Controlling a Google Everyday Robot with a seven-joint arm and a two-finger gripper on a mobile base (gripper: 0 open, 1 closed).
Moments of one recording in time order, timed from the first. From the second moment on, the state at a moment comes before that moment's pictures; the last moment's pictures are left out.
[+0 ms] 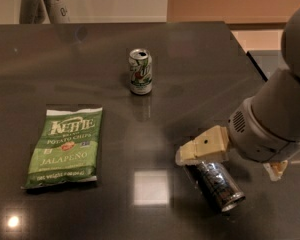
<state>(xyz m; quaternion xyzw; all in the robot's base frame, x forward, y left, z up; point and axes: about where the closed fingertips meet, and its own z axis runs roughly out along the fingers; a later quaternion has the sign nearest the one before) 0.343 -0.142 0.869 -0.99 0.03 -0.03 0.11</state>
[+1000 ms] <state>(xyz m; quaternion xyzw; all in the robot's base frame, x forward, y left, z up) 0.350 -0.148 0.838 -0.99 -0.12 -0.04 0.02</state>
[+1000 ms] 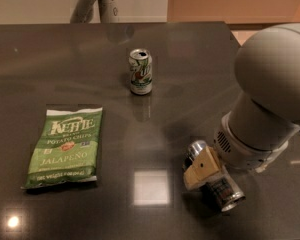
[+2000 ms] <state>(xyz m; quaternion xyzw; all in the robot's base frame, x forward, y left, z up) 0.354 -0.137 0.848 -0.99 -0.10 -0.02 -0.01</state>
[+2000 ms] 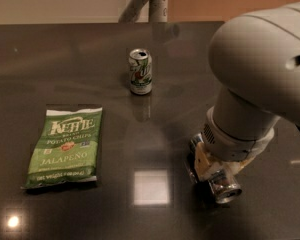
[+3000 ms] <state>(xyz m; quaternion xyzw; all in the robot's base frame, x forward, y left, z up) 0.424 -0.084 0.915 -0.98 0.13 0.06 0.10</state>
